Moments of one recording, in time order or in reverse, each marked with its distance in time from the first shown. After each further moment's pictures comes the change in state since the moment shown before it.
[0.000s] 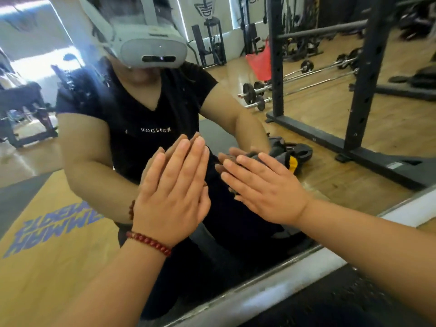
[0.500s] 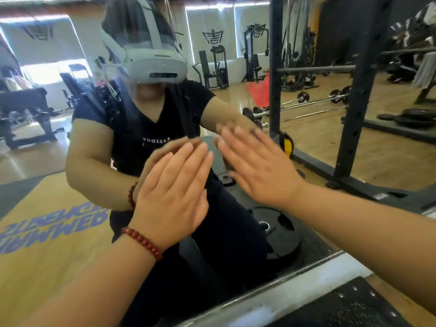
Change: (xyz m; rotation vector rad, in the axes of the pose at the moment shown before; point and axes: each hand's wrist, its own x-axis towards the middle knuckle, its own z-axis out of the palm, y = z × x) left_hand 0.026 -0.010 -0.026 -0.071 0.005 -0.045; right_hand 0.062 0.046 -0.036 -0.012 -0.016 0.015
